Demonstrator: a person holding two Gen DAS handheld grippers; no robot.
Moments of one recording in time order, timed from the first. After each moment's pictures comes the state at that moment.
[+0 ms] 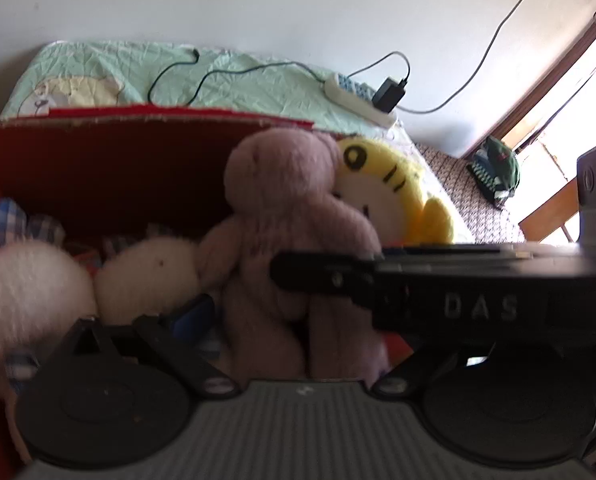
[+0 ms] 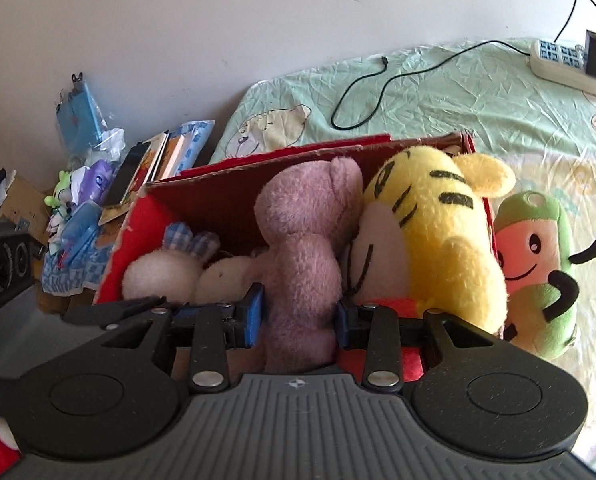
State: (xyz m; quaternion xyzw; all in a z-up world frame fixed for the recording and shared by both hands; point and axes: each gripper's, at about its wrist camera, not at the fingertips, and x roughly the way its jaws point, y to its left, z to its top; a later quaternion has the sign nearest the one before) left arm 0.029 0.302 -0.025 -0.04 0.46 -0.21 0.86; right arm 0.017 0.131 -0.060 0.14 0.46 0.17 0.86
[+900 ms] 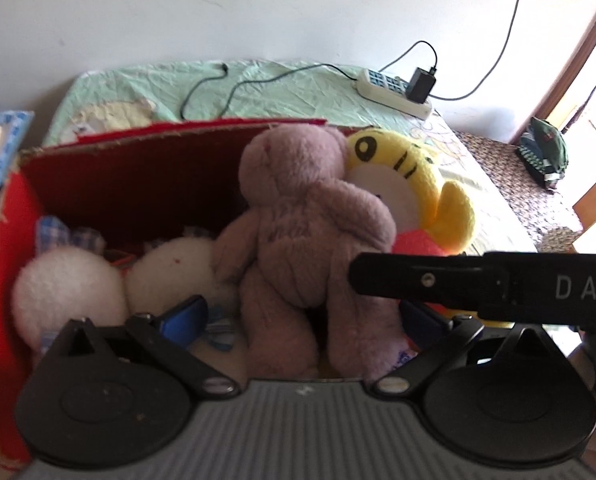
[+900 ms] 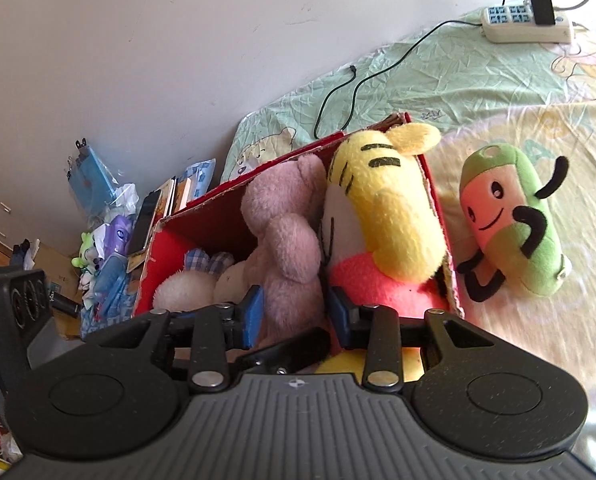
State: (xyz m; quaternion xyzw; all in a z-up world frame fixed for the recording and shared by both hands) left arm 0.008 0.274 -0.013 0.03 0.45 -0.13 0.88; right arm -0.018 0.095 -0.051 0.25 0.43 0.15 0.86
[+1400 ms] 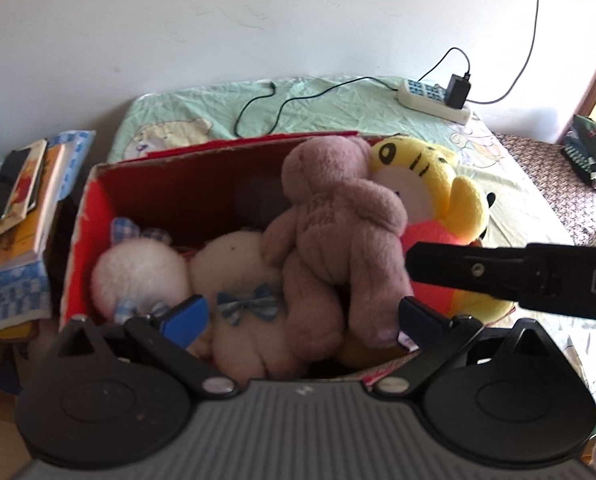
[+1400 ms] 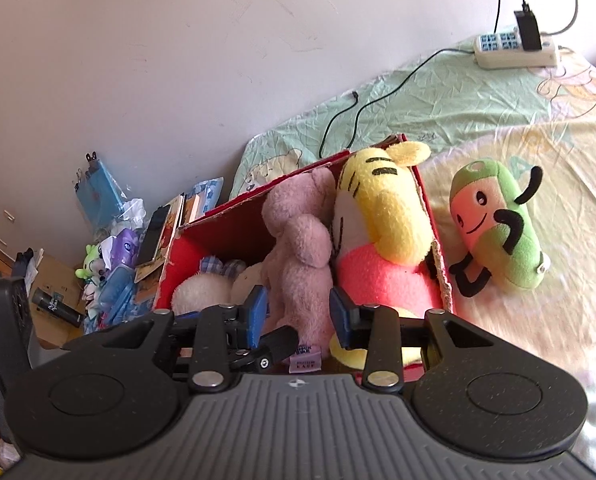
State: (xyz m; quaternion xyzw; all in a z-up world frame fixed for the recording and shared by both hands) left arm -0.031 0.268 0.010 0.08 0.43 -0.05 0.90; right arm -0.051 0.094 -0.033 0.25 0.39 0.14 0.88
